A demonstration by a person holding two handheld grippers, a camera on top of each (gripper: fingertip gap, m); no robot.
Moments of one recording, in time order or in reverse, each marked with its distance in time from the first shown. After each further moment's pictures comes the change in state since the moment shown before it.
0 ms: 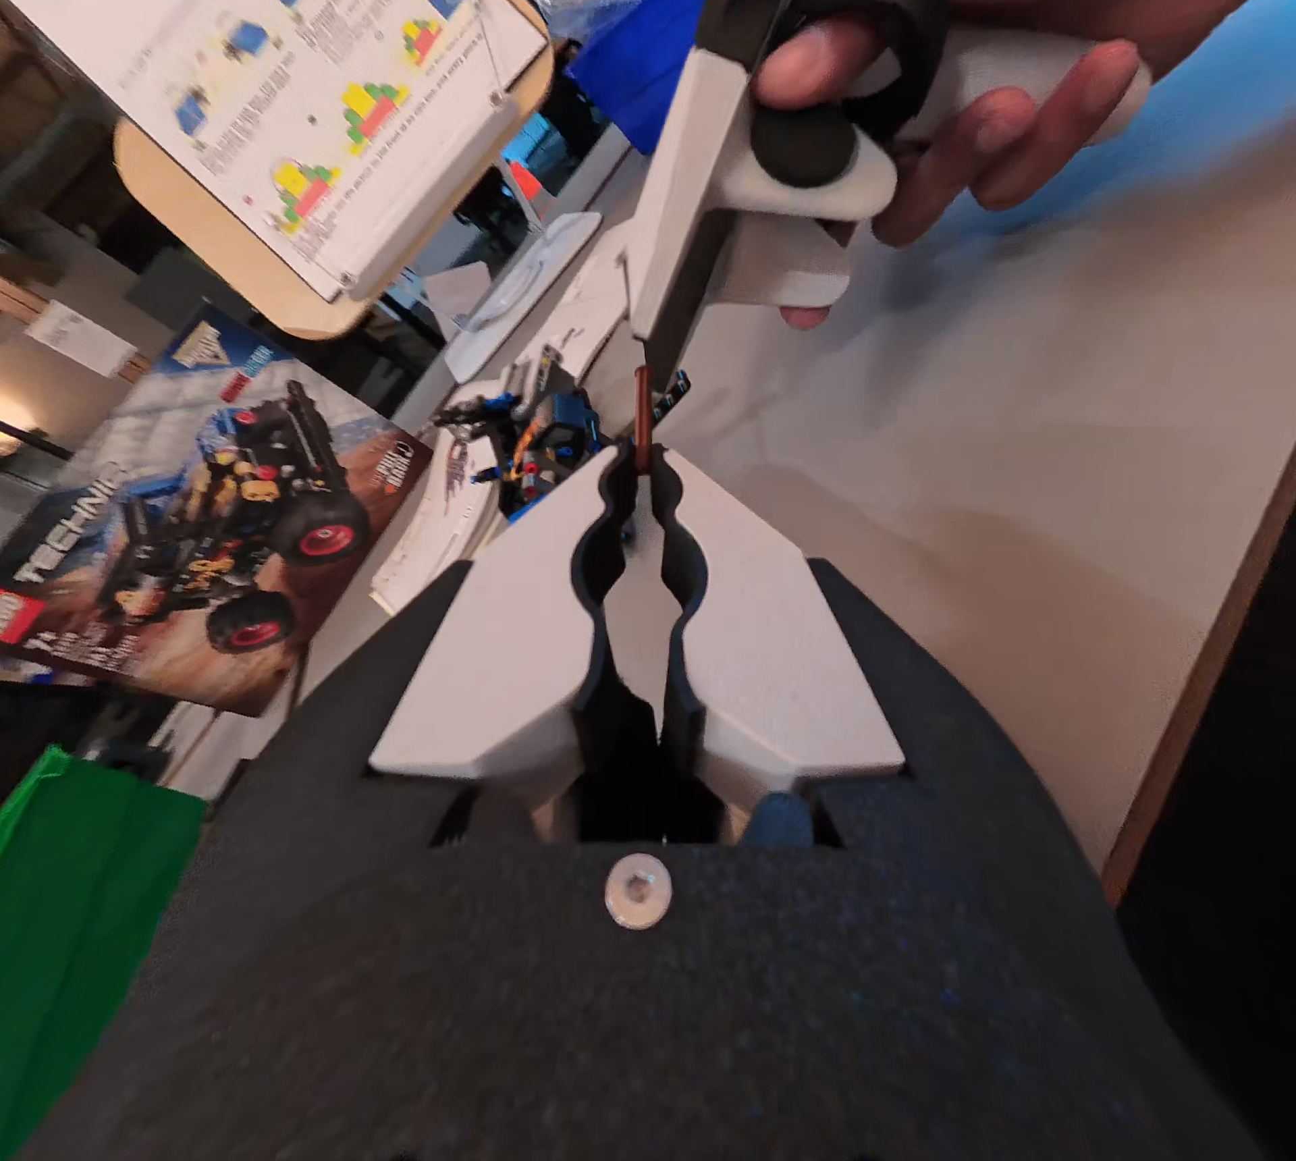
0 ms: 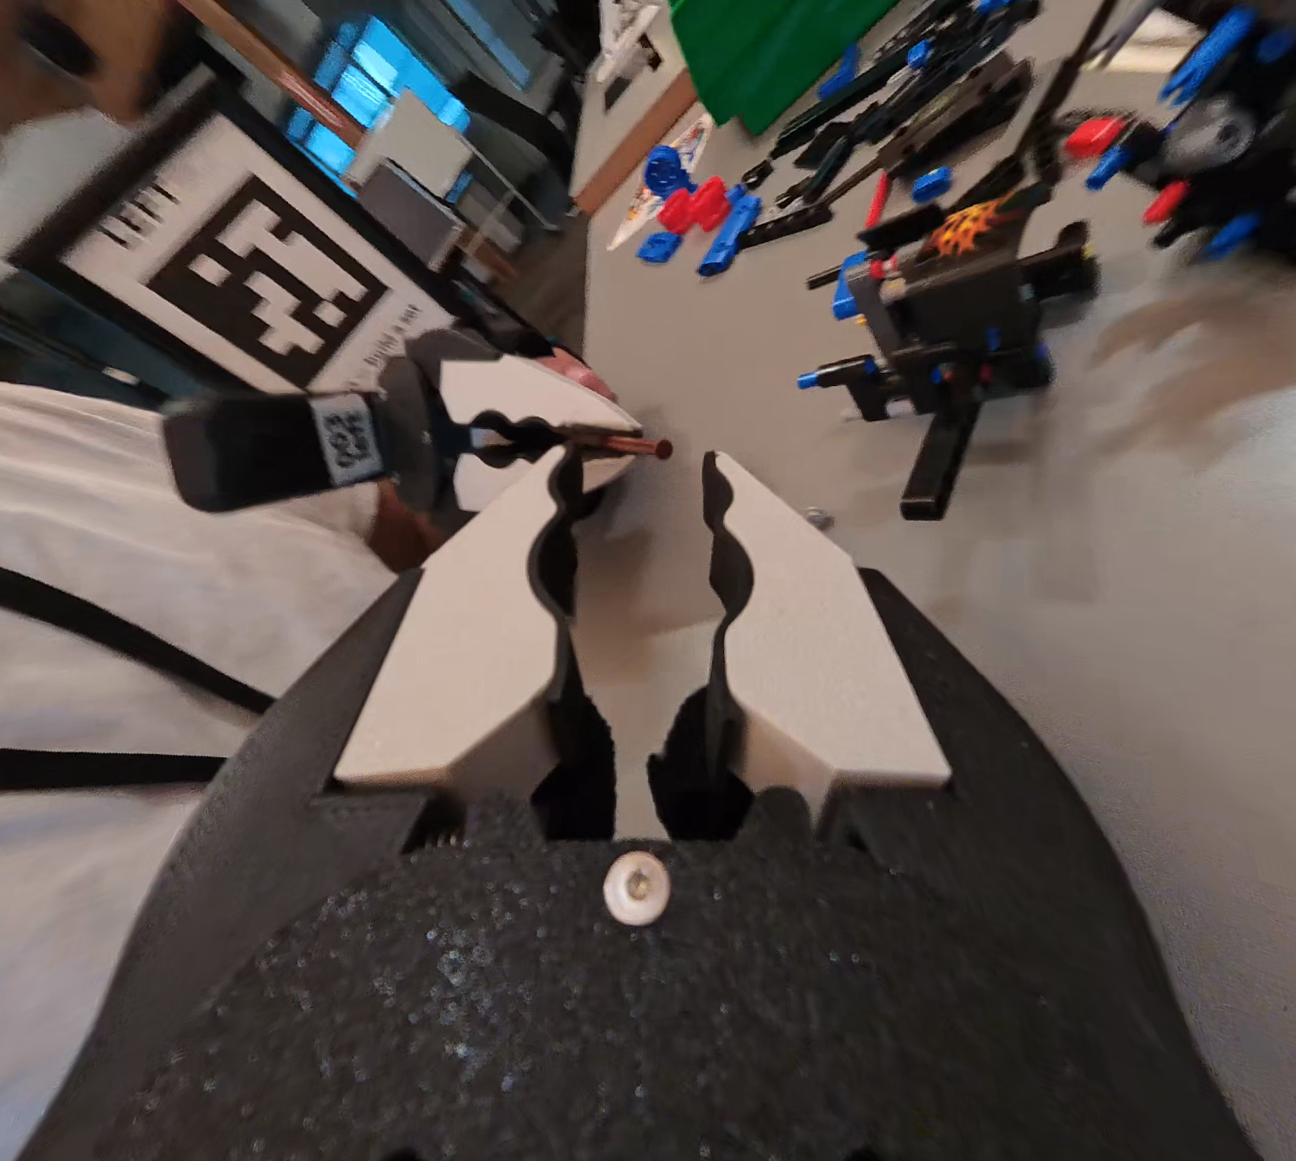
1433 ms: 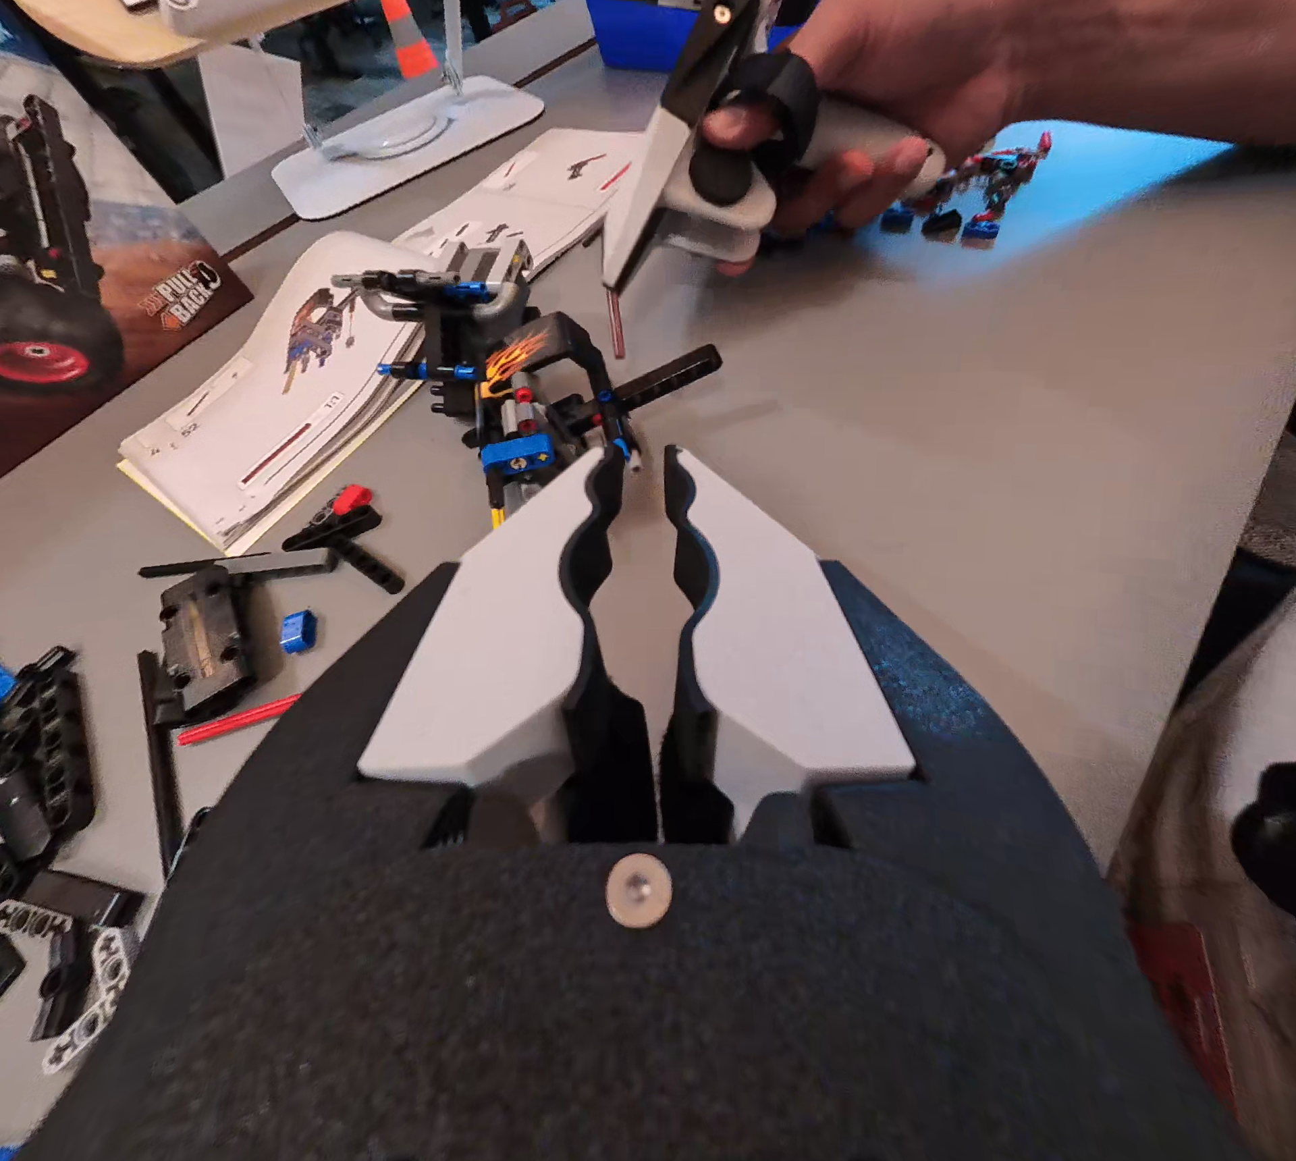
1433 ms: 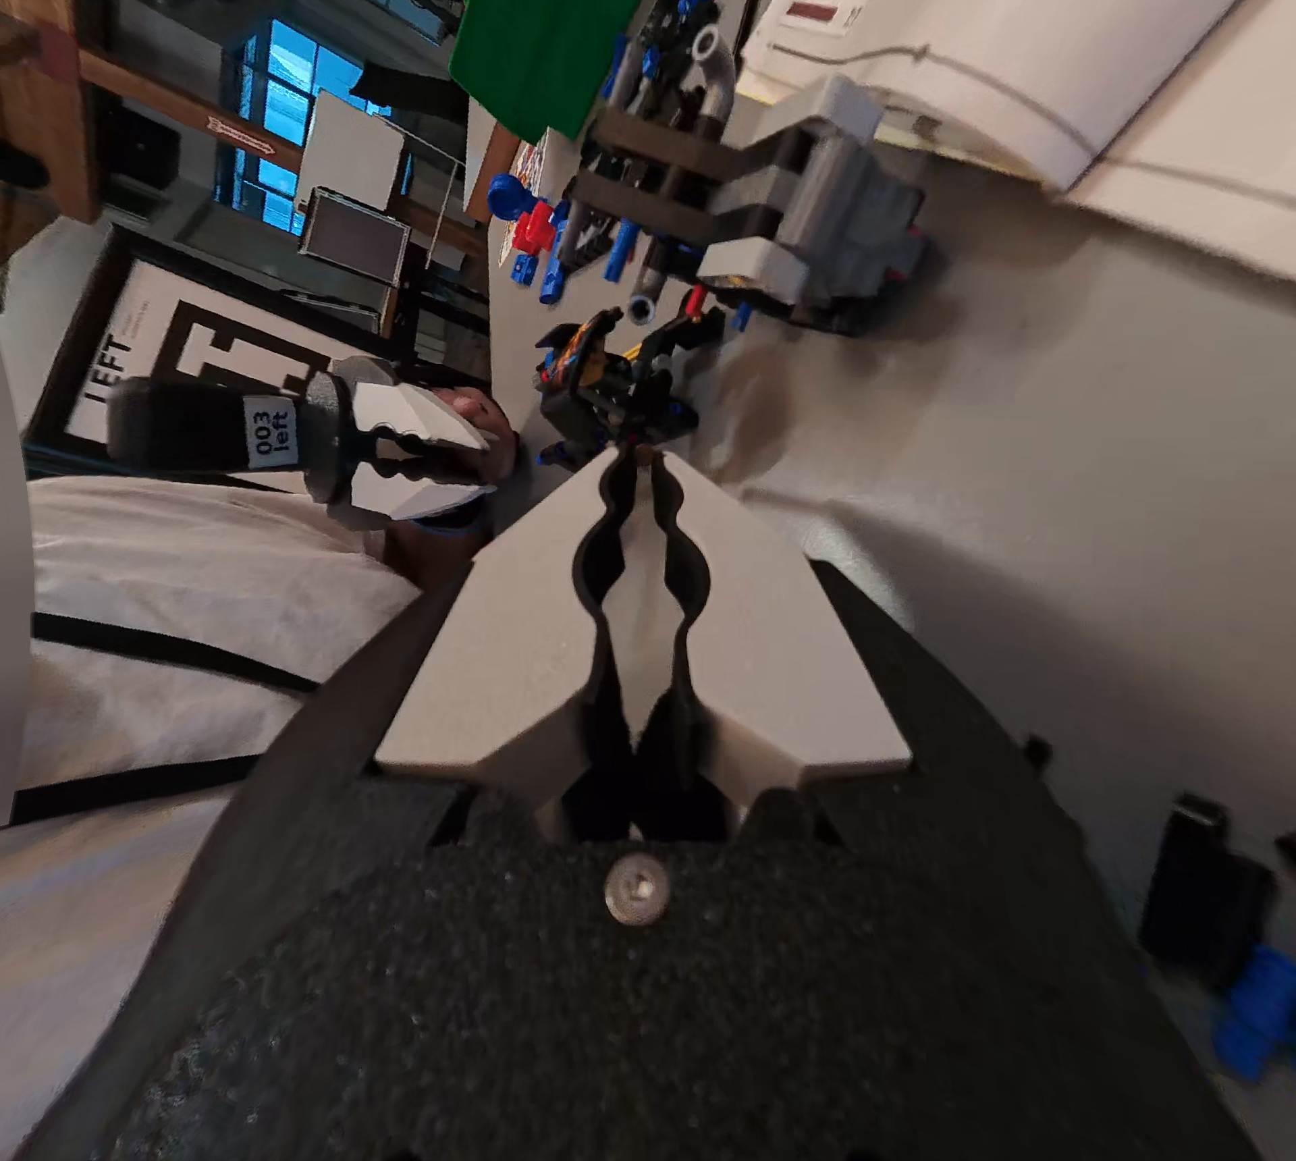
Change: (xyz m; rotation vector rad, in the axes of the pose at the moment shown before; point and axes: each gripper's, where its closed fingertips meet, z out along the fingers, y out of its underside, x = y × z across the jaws) left arm -0.018 0.023 0.020 -0.091 0.207 -0.462; right arm 0.100 -0.041 -0.035 -0.121 0.073 0.275
